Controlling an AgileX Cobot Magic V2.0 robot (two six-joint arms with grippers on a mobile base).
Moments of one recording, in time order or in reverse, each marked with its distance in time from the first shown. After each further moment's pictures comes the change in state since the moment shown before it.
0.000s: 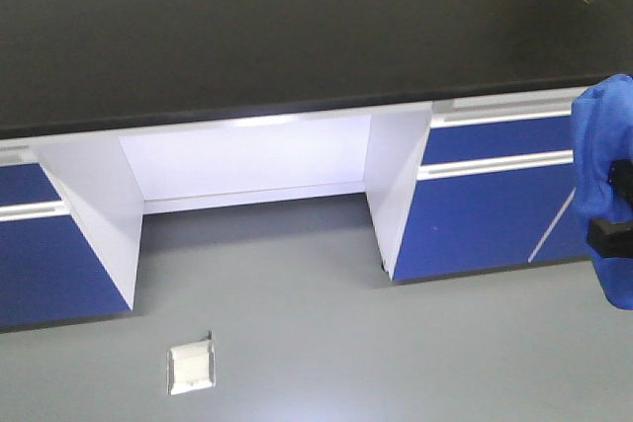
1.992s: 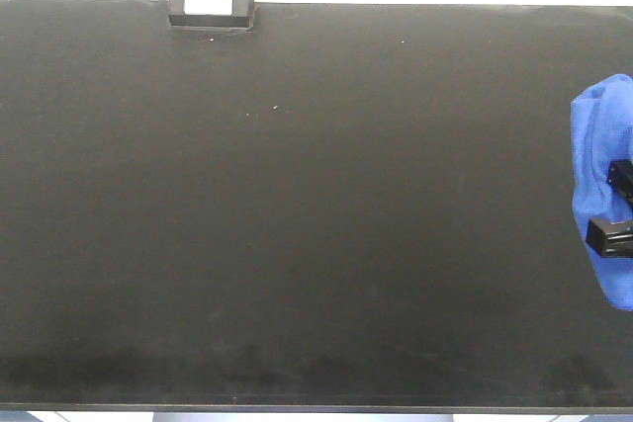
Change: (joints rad) left arm 0.000 0.000 0.000 0.000 0.000 0.000; right arm 0.000 0.000 0.000 0.000 0.000 0.000
